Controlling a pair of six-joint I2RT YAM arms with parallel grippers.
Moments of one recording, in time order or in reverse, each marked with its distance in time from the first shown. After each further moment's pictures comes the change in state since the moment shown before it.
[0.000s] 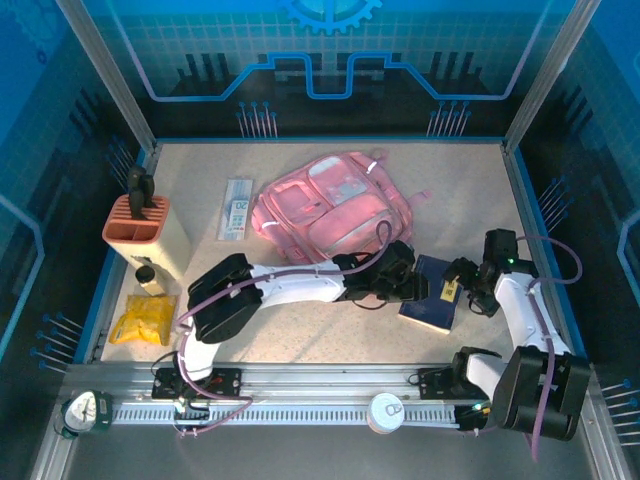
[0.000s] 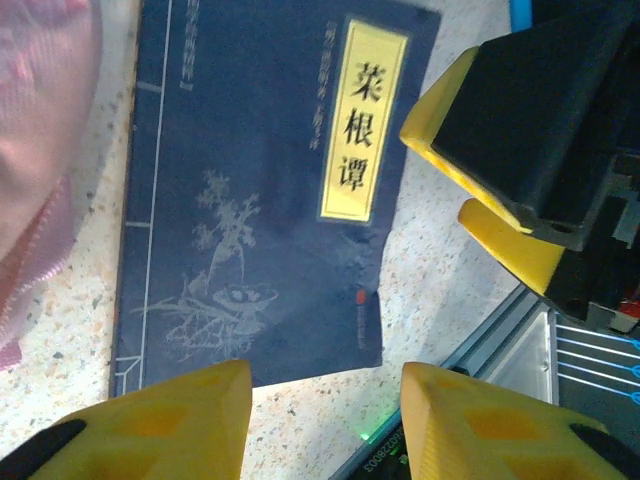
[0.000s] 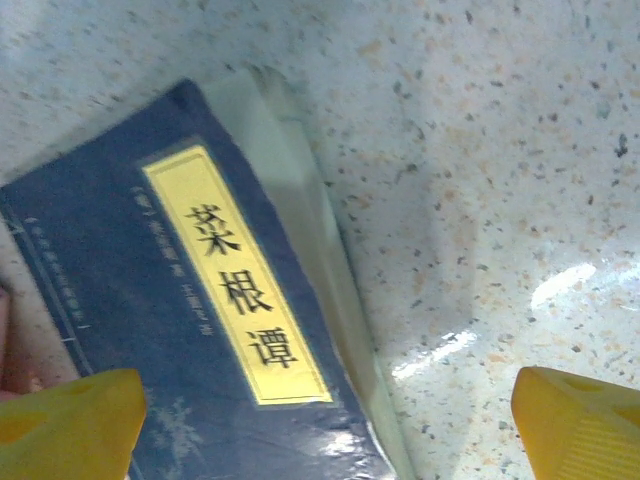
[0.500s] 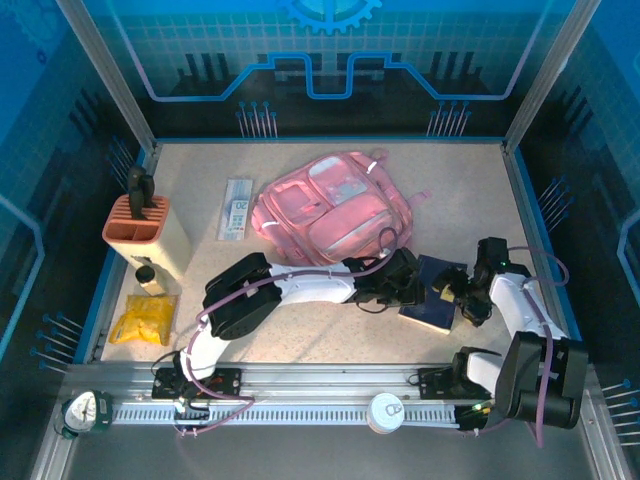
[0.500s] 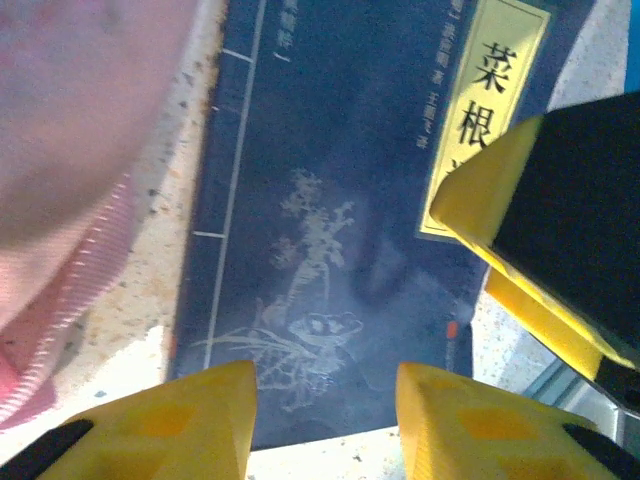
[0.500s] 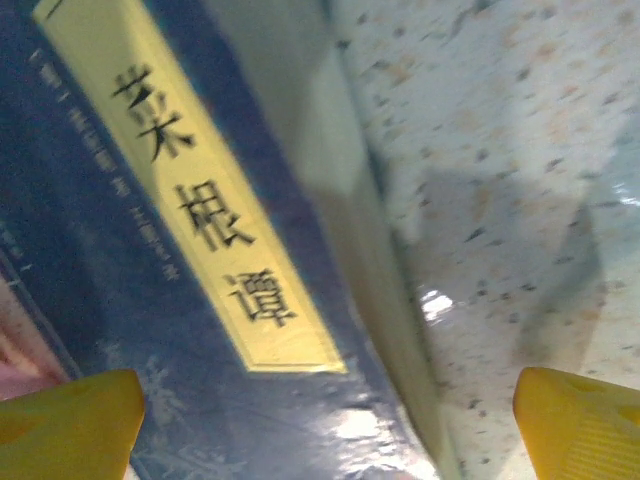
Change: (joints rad) left arm 0.006 0.098 0.042 -0.041 -0.036 -0.022; right arm 0.026 0.054 -0.071 0.033 -0.141 0.026
